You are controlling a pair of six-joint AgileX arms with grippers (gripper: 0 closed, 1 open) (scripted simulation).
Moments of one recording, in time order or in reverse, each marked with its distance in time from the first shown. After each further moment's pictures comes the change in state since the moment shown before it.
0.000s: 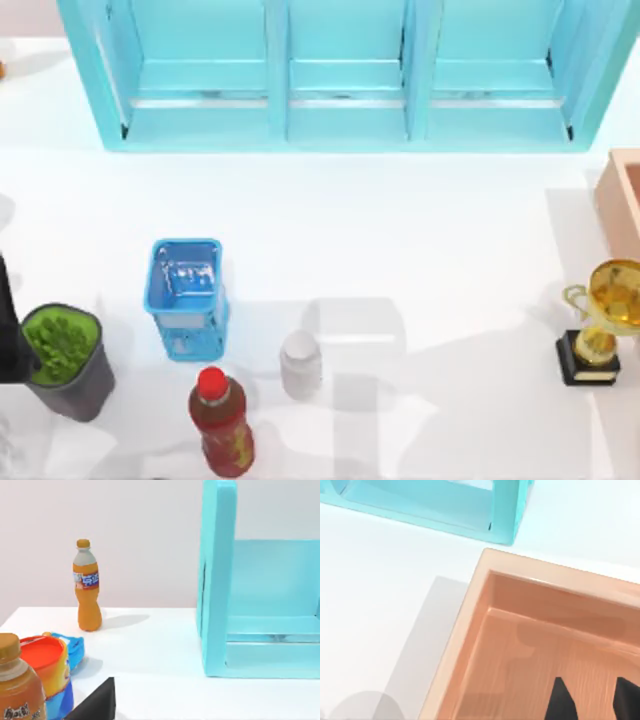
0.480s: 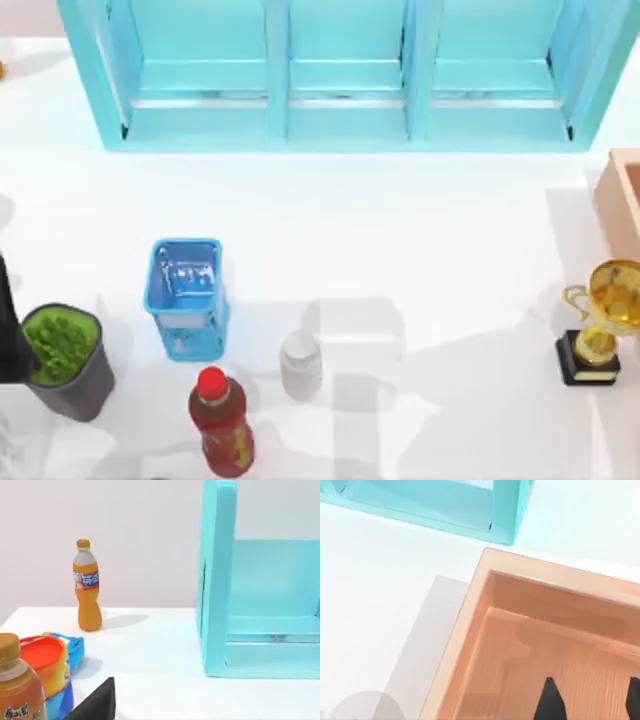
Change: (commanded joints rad) left arm 0.000 0.000 0.000 0.000 0.000 0.000; right arm 0.000 0.000 0.000 0.000 0.000 0.000
